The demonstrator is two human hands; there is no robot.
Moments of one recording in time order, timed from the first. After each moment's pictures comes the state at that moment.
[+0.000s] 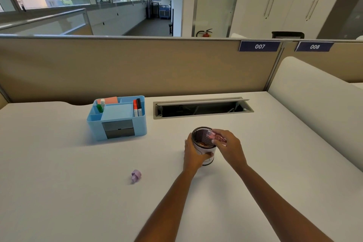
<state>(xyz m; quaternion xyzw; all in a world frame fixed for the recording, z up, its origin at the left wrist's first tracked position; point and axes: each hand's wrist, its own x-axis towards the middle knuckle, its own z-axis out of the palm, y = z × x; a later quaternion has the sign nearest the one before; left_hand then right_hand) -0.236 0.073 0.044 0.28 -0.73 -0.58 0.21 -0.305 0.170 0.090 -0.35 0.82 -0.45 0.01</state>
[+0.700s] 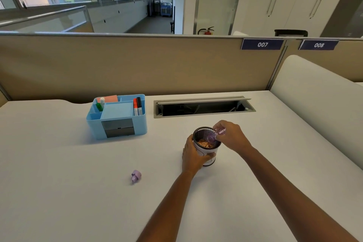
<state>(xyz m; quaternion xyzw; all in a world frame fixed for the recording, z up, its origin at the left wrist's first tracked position) -0.239 0.069 0.032 0.28 -0.77 -0.53 0.22 -0.323 0.151 0.128 -0.33 0.89 -0.31 0.09</state>
